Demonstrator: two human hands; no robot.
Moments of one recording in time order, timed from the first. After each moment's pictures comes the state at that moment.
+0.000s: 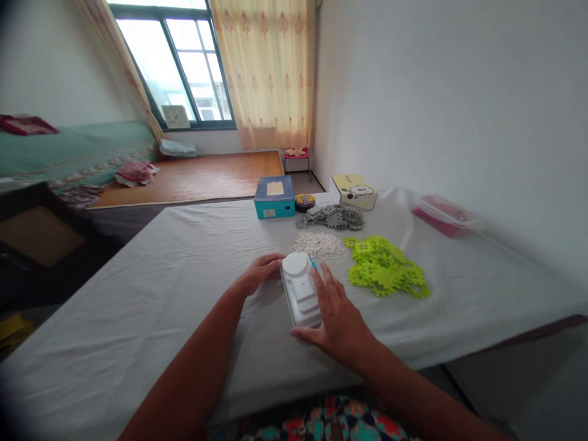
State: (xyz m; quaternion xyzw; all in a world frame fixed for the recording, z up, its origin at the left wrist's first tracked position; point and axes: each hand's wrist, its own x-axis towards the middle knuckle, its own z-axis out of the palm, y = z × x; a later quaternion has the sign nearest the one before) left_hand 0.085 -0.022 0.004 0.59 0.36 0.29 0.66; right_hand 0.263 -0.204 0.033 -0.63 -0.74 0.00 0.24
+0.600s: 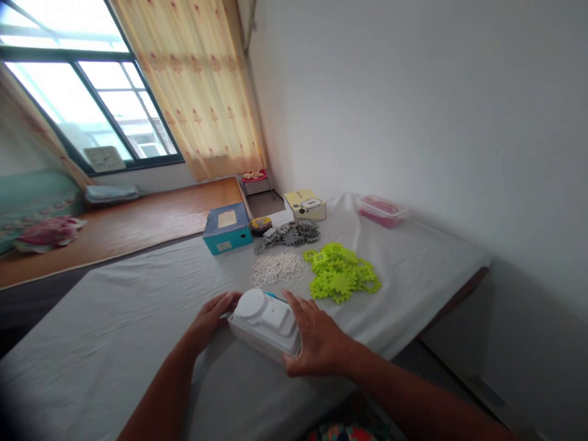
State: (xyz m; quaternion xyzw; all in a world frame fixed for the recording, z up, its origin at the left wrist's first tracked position) left_hand 0.074 -0.013 0.008 0.63 0.42 0.25 0.60; right_hand 0.304 -0.207 0.030 -0.63 -0.71 0.16 0.28
